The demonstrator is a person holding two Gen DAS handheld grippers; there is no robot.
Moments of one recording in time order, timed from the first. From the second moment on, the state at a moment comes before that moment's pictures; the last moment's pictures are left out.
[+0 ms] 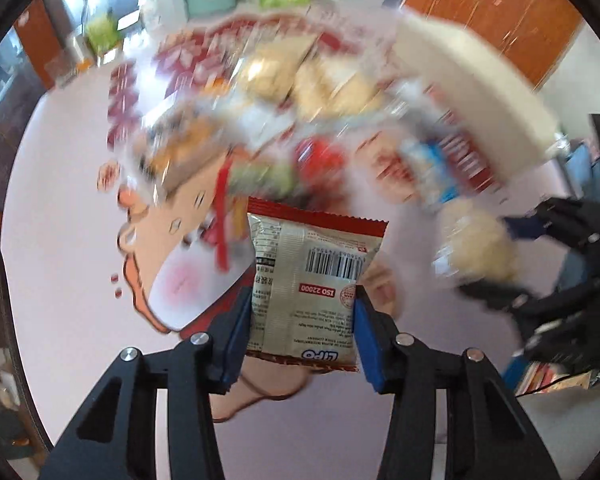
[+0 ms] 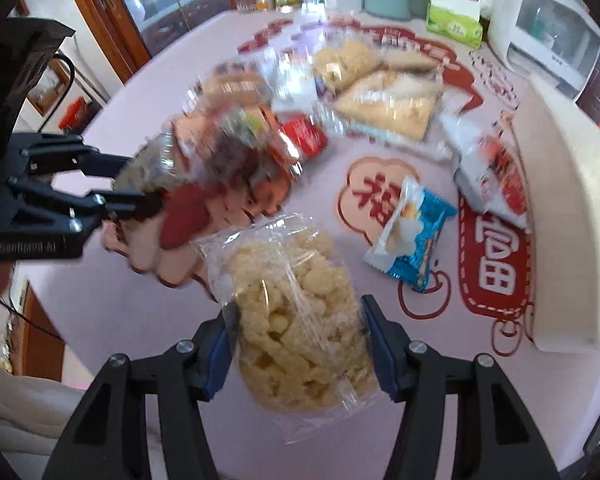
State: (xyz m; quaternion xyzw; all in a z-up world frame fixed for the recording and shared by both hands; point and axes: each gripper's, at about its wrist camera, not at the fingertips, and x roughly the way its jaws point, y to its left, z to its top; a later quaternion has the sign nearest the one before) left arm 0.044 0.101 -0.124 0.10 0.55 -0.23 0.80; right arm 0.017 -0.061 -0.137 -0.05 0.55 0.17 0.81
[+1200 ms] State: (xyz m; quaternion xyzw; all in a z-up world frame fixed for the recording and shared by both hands) left arm 0.135 -0.214 -0.015 0.00 0.45 -0.17 0.88; right arm 0.078 -0.365 -0.005 0.04 0.46 0.00 0.89
